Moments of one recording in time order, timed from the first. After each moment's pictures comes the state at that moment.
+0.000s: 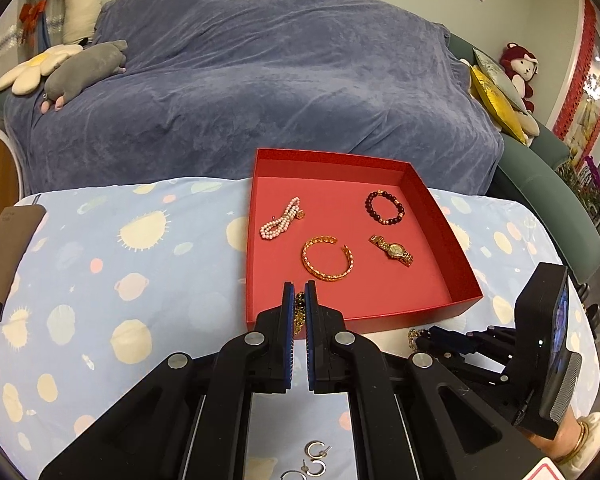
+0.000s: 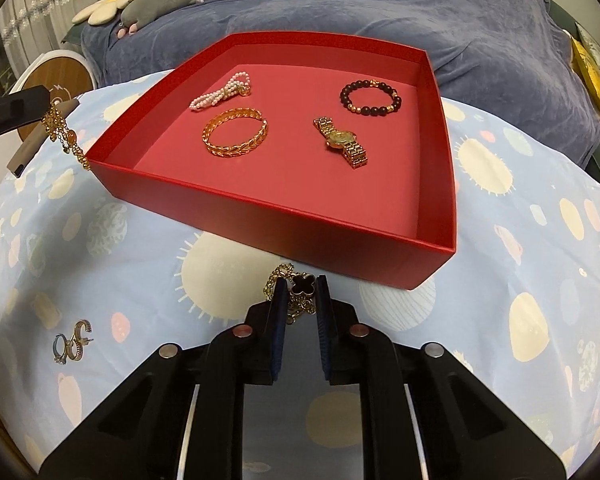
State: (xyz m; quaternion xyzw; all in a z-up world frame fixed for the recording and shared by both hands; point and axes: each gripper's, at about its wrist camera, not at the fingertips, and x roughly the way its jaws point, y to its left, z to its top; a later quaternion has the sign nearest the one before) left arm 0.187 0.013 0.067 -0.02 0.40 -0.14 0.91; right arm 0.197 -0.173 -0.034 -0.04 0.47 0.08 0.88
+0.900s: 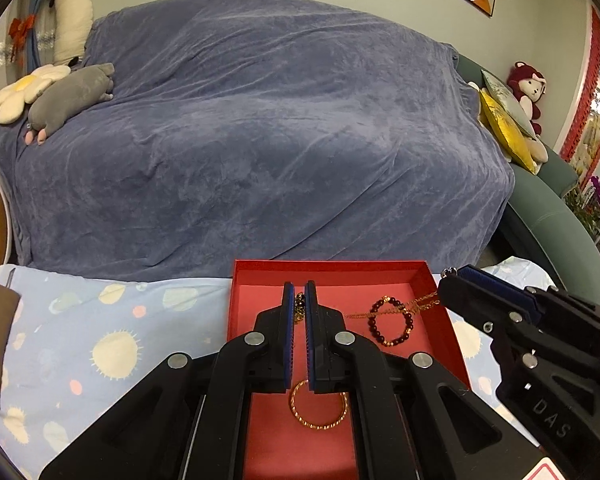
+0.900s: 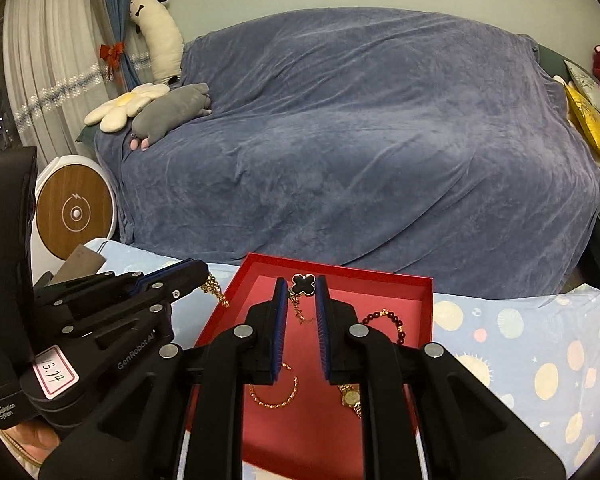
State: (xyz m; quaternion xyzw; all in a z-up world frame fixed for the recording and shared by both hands) left arm 0.325 -0.026 0.105 -0.03 0.38 -0.14 0.91; right arm 0.310 -0.160 0.112 0.03 0.34 0.10 0.93
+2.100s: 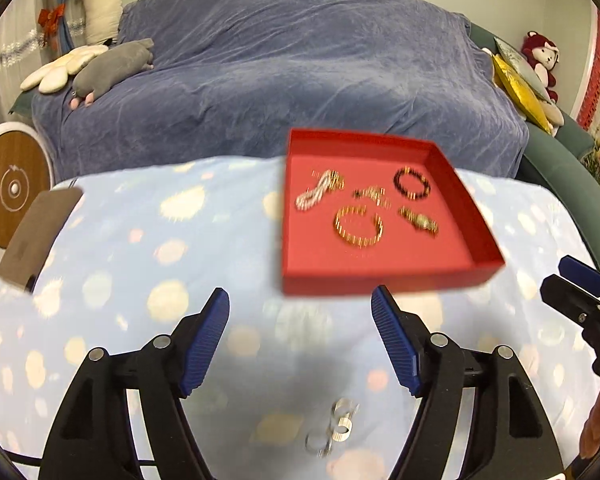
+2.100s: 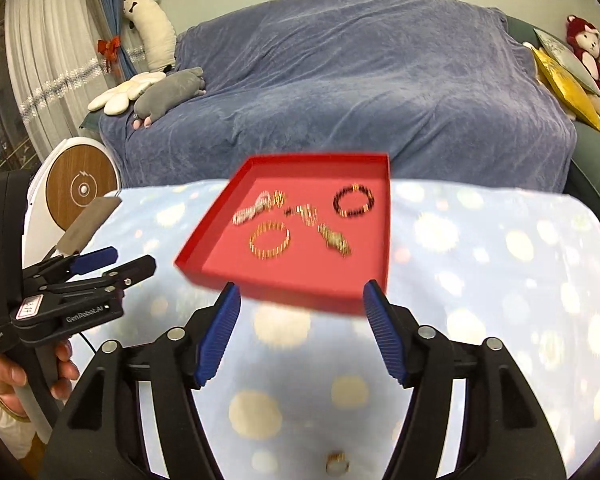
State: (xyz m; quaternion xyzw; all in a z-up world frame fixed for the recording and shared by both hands) left arm 0.148 0.023 0.057 0.01 0.41 -0.08 0.91; right arm 0.120 -0.193 0.066 0.05 0.37 0.08 0.93
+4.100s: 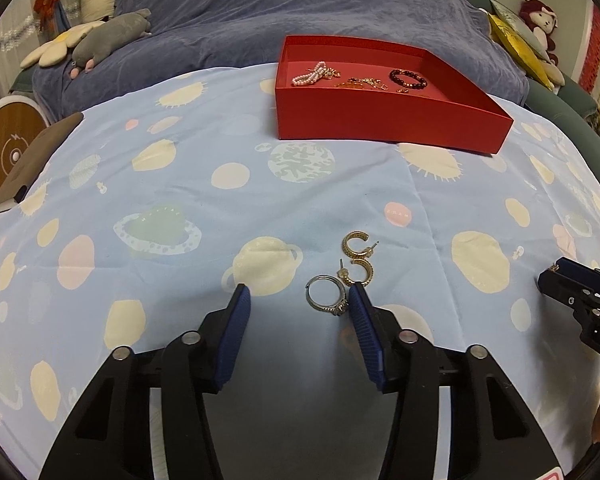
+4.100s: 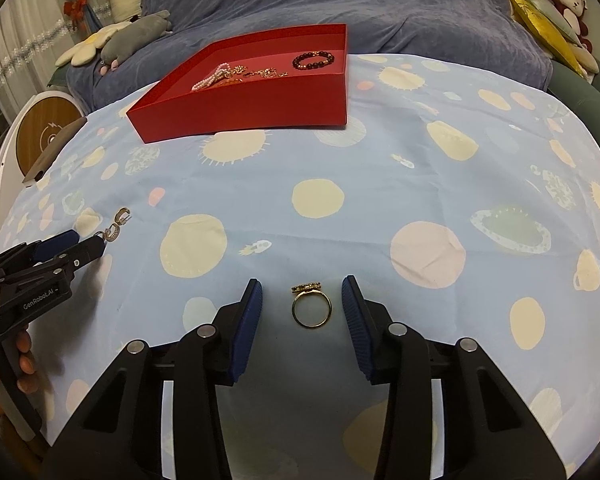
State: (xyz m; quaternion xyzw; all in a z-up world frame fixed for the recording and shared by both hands) left arm 0.075 0.021 -0.034 0.04 0.45 -0.09 0.89; right arm 0.061 -0.200 -0.042 0.05 0.45 0.04 0.89
